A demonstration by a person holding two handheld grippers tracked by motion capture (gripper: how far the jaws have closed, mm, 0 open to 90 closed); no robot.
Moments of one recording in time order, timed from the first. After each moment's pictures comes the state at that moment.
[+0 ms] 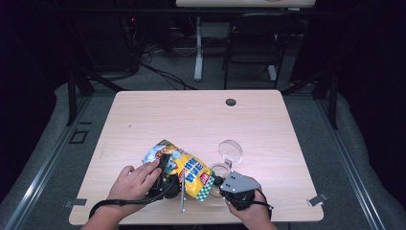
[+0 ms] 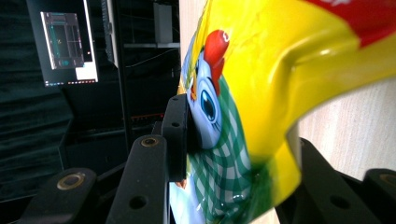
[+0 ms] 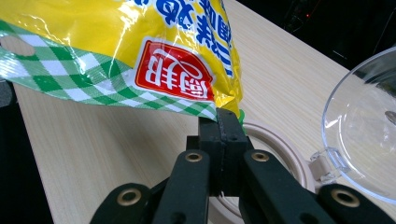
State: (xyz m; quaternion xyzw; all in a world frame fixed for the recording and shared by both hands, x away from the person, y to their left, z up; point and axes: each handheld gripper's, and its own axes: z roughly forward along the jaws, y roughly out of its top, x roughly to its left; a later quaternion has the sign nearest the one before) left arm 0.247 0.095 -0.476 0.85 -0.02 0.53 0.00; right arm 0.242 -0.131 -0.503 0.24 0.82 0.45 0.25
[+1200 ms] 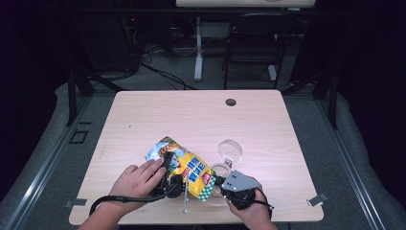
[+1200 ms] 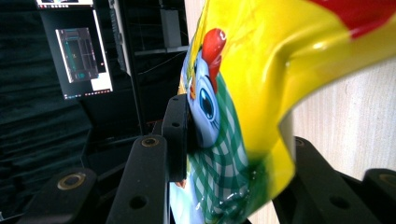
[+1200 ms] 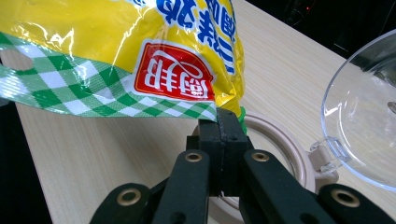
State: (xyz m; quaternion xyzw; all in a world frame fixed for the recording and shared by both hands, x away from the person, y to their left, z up) left arm 0.248 0.088 -0.475 0.83 -0.05 0.55 -0.02; right arm 0.244 -0.134 -0.506 0.25 0.83 0.44 0.25
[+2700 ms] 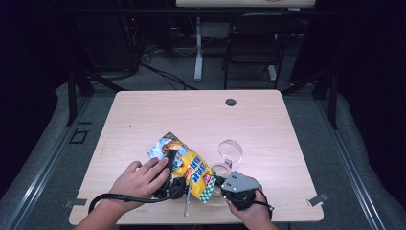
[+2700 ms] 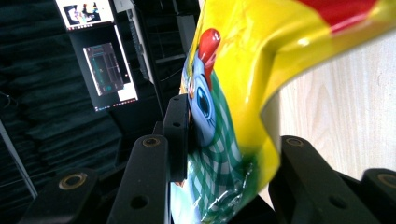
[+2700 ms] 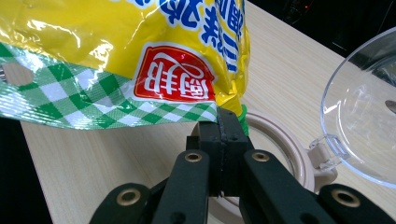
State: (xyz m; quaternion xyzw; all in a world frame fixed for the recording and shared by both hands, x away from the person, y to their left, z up) left arm 0.245 0.081 -0.471 0.81 -0.10 0.58 -0.05; right arm 0.243 -0.134 -0.506 0.25 0.83 0.44 0.25
